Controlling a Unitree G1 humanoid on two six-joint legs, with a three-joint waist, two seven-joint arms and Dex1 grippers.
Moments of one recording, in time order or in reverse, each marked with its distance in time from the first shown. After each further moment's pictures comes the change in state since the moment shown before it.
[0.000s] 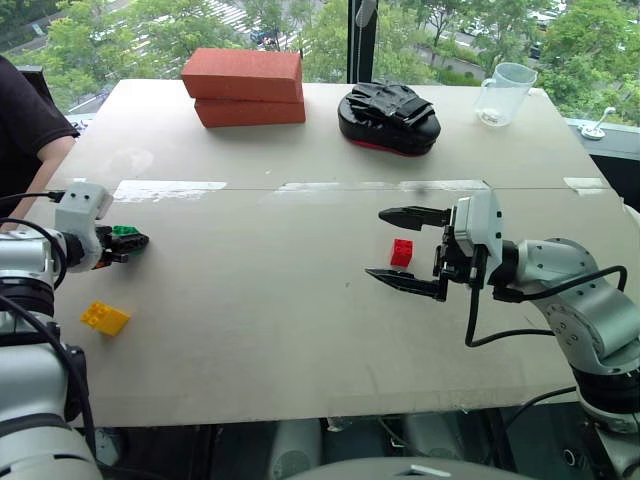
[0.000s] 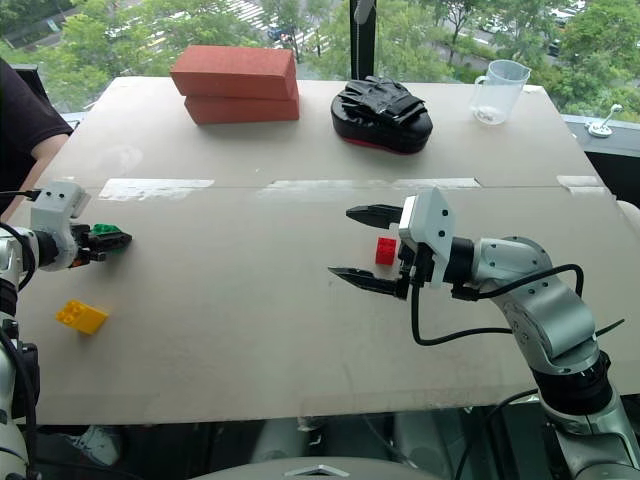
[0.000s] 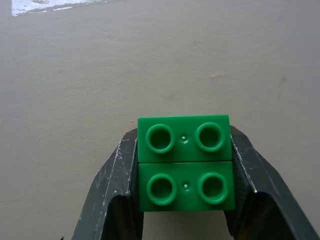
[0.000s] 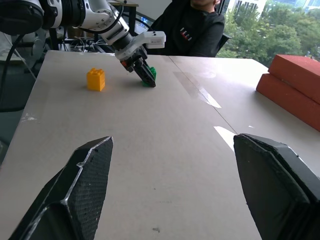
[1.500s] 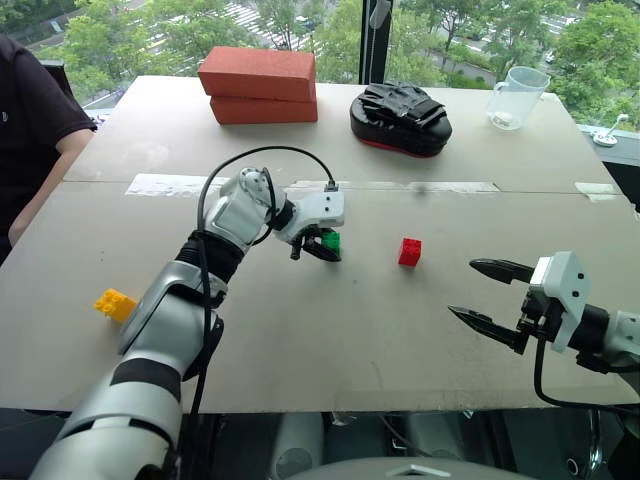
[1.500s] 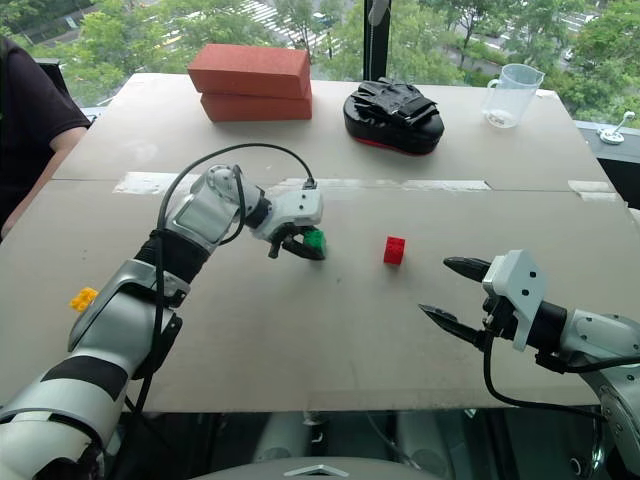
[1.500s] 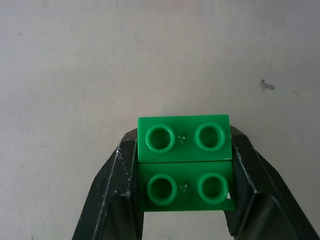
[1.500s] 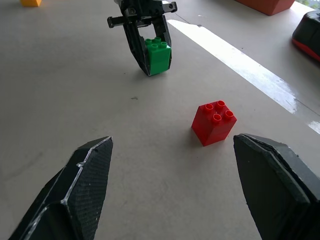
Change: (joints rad) left arm -0.237 -0.528 -0.467 -0.351 0.280 -0.302 -0.534; right arm 0.557 -0.200 -0.348 -0.133 0.021 -0.032 -0.049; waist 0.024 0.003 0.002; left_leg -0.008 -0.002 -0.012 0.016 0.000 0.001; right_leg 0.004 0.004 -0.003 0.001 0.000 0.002
